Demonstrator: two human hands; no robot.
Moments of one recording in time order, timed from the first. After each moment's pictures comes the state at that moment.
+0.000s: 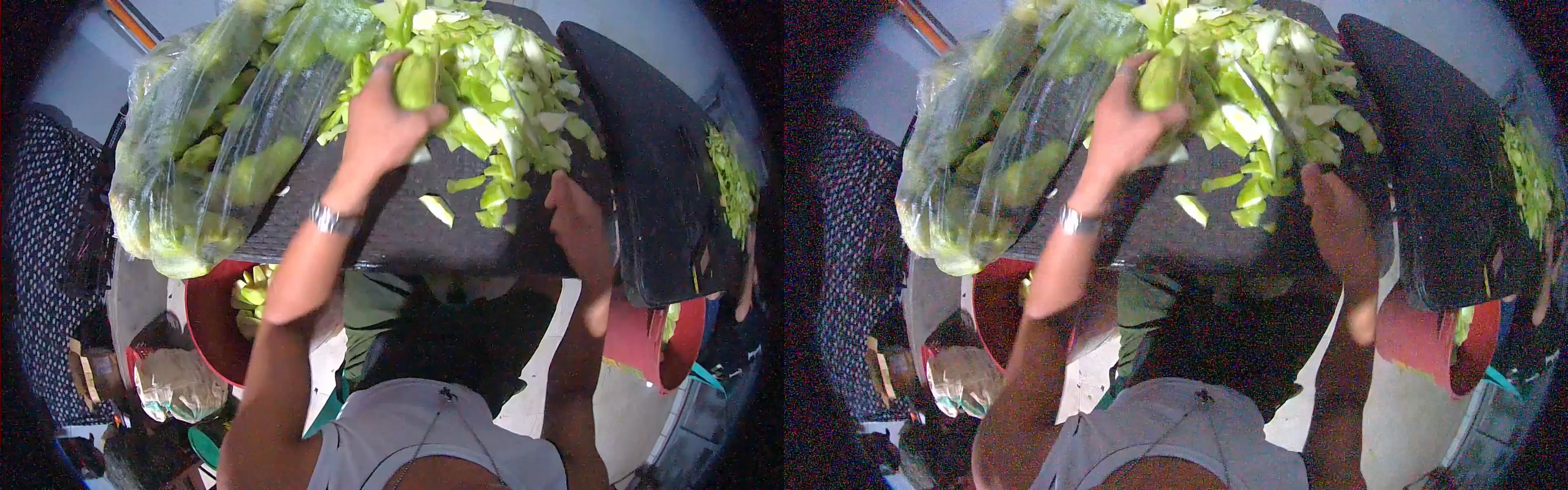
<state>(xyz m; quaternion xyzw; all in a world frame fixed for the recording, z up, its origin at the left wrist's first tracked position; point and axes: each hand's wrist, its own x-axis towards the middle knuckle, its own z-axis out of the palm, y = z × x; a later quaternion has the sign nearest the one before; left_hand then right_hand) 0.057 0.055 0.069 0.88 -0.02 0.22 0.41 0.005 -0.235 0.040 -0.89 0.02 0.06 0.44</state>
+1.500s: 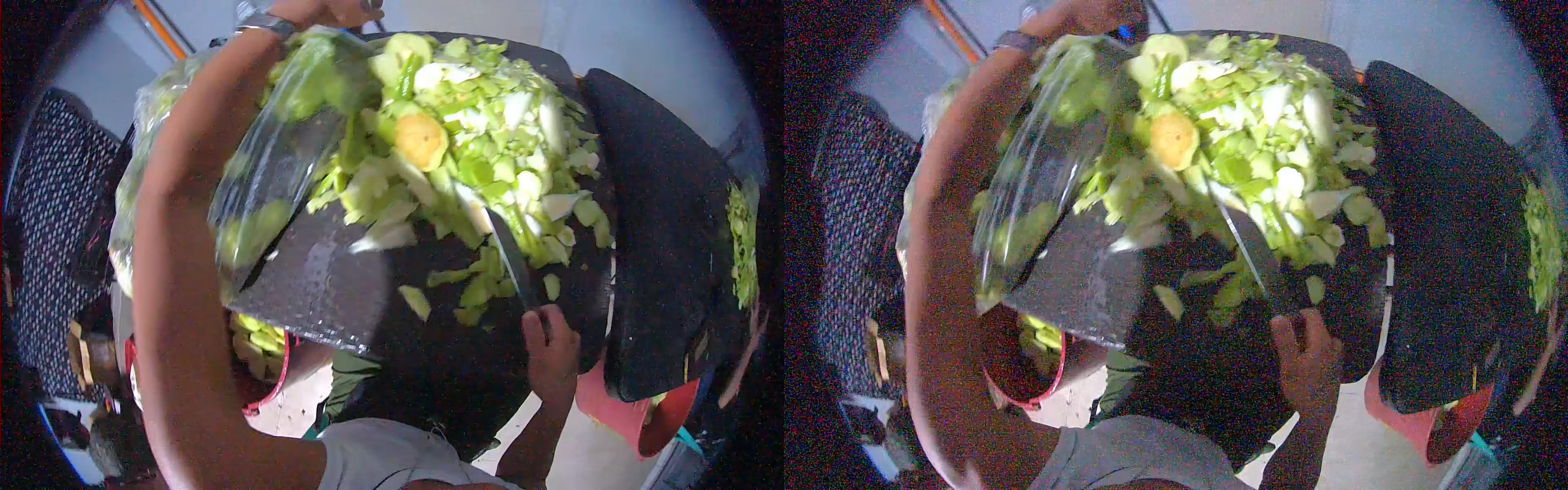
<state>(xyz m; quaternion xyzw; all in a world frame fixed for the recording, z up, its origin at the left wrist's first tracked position) 0.353 0.195 0.206 0.92 -0.37 0.10 -0.09 -0.008 -0.244 0.033 -0.92 0.07 0.13 0.37</state>
